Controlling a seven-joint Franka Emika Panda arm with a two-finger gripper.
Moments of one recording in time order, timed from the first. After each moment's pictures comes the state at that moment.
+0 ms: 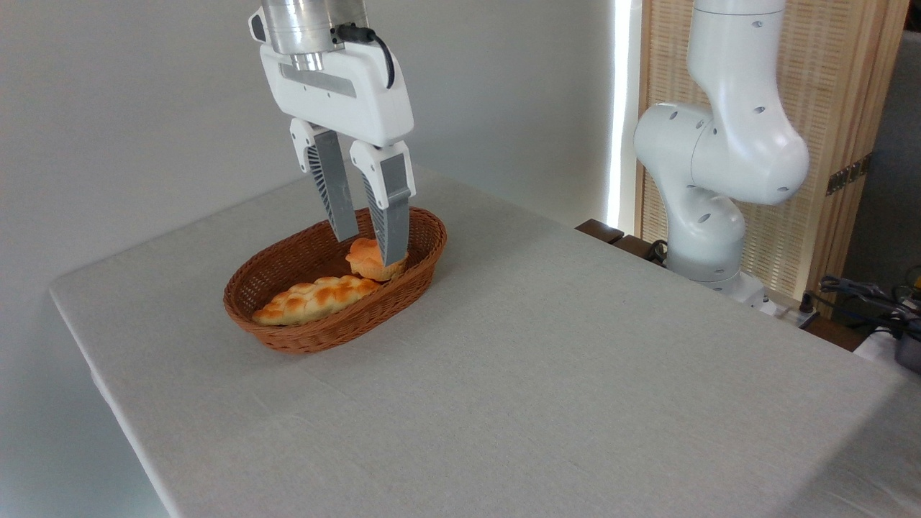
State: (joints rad) arm -0.02 -0.08 -0.12 -1.71 0.03 1.65 0.63
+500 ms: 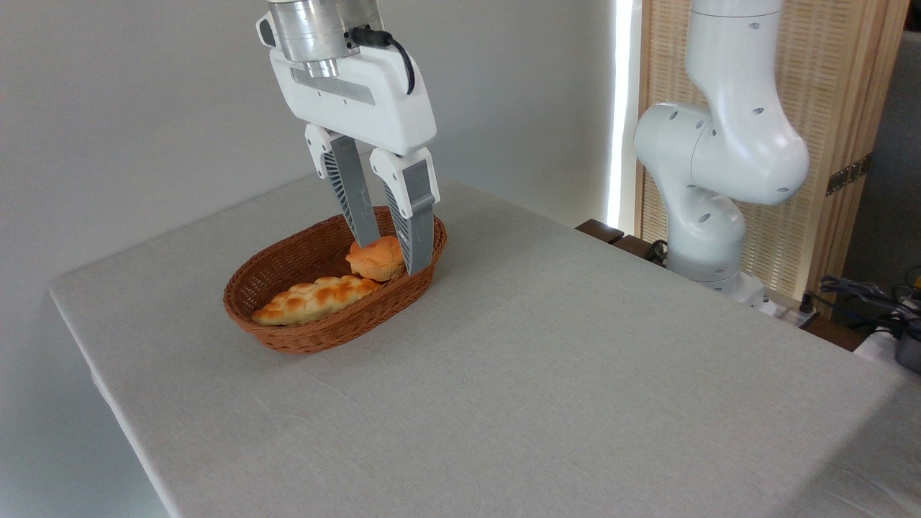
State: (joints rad) arm -0.02 -0.05 -0.05 -1.66 0.03 1.58 0.70
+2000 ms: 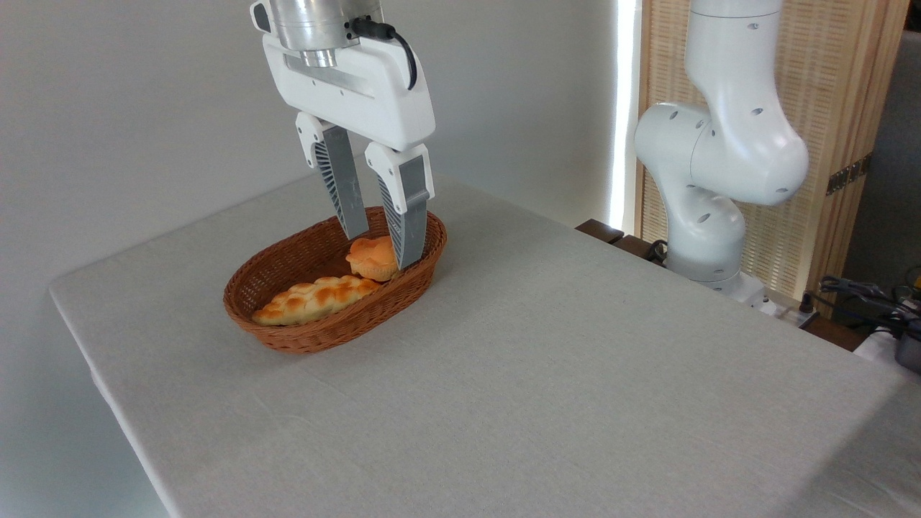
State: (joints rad) arm -0.03 -0.04 -0.02 -1.63 -0.02 1.58 0.70
